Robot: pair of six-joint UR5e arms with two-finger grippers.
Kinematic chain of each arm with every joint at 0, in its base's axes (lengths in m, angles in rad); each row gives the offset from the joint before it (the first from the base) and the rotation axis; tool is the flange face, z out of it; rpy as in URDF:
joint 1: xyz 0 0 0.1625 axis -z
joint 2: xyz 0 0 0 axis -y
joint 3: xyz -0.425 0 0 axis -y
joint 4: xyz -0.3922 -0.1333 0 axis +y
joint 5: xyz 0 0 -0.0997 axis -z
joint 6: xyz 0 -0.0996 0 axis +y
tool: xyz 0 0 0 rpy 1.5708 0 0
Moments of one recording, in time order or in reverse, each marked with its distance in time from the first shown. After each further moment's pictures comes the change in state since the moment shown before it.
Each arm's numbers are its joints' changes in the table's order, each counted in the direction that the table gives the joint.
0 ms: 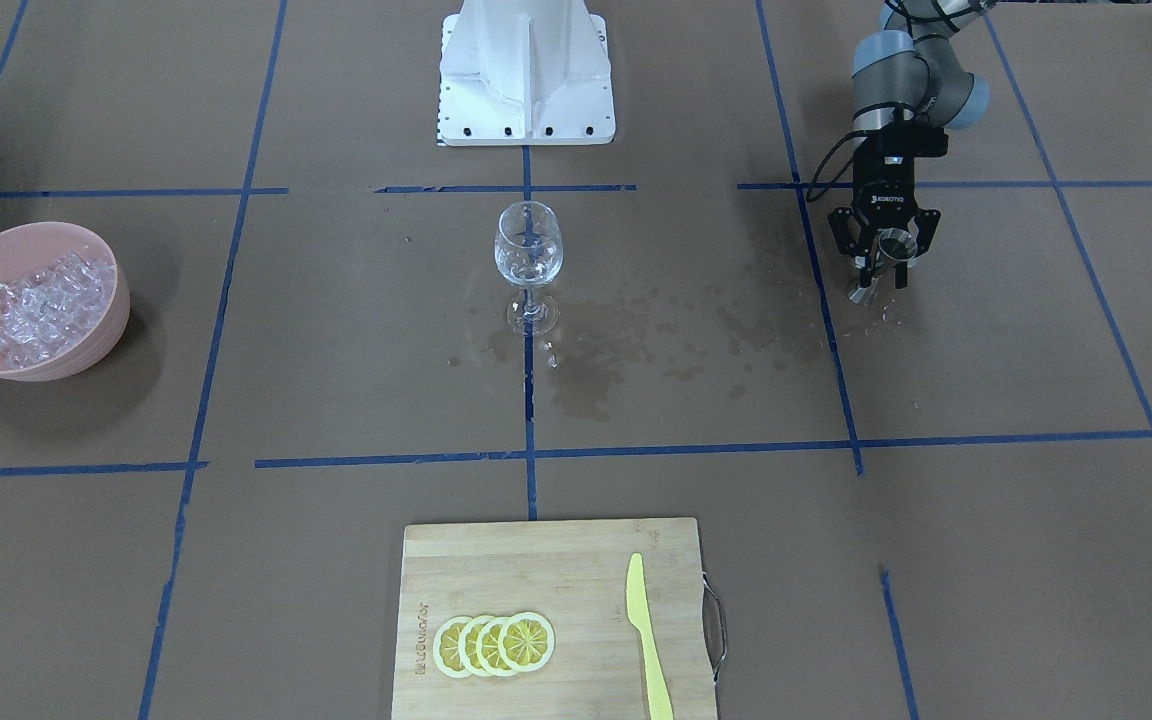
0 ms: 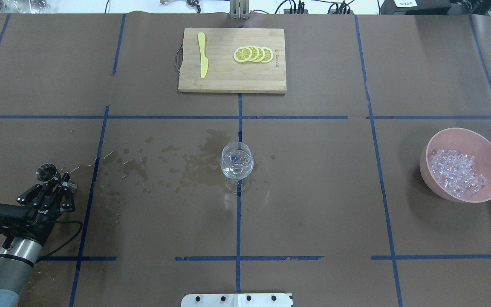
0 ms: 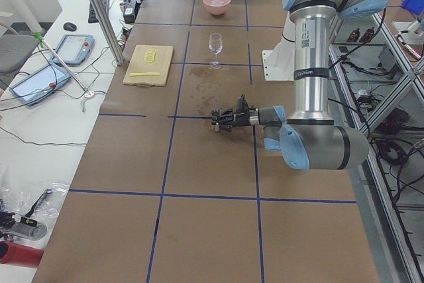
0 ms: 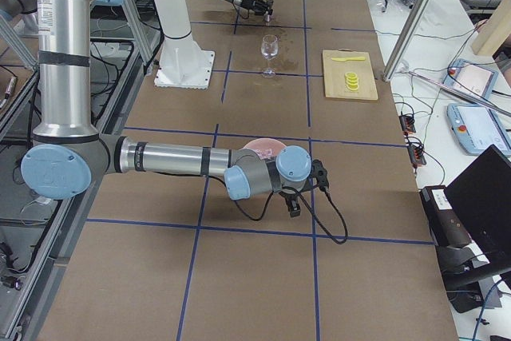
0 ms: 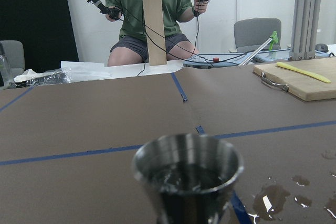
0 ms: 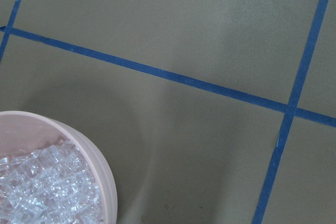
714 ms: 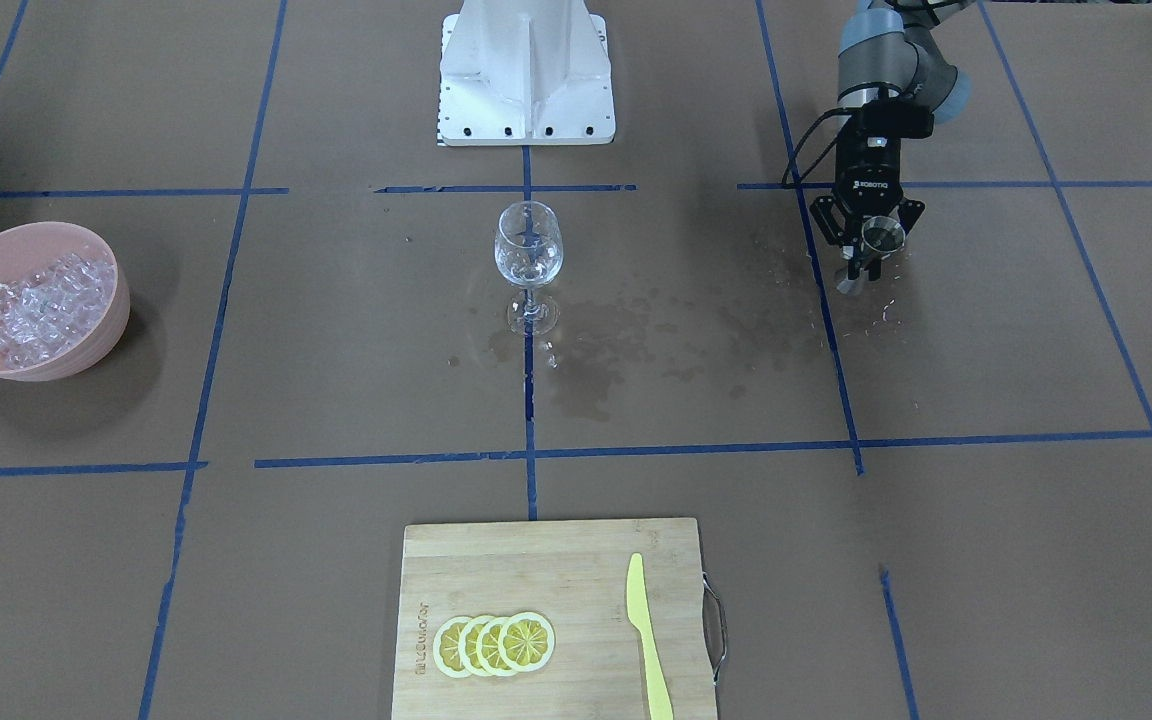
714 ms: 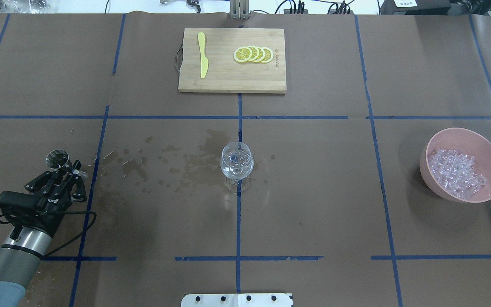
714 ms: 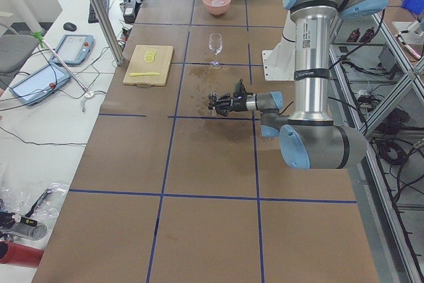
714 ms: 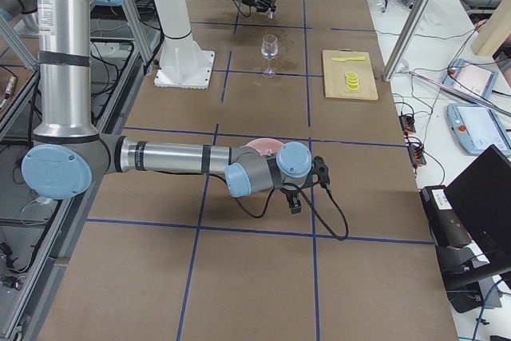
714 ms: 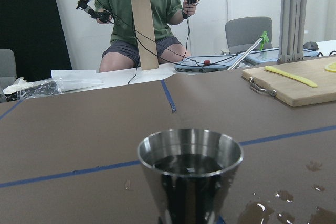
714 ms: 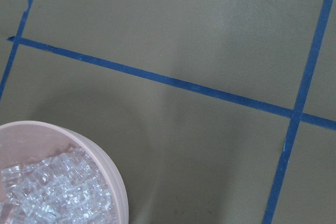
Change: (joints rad) left arm 0.041 -0.064 -0.121 0.002 -0.028 -0.157; right arm 0.001 0.003 0.022 -0.001 0.007 -0.042
